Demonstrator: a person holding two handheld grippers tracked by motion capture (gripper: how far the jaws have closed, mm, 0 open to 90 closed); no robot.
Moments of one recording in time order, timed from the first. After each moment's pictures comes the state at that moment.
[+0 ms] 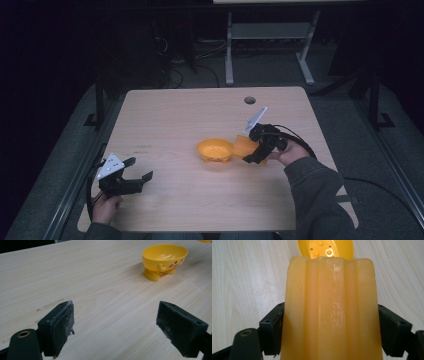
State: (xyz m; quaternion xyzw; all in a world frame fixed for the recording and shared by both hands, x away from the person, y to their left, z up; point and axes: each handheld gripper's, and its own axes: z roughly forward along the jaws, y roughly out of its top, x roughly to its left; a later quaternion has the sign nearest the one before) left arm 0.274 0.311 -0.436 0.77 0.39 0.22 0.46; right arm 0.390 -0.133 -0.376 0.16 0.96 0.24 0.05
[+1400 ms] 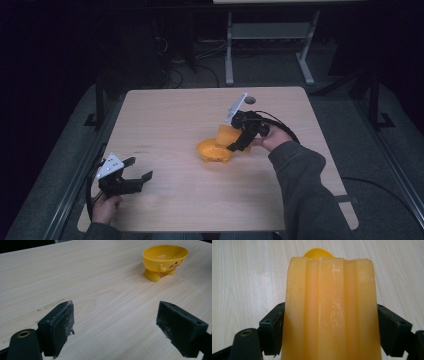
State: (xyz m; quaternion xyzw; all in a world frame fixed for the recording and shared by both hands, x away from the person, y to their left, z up) left arm 0.275 0.312 -0.436 0.77 0.39 0.22 0.46; right arm 0.419 -0.086 -0.351 0.11 0.96 0.25 0.05
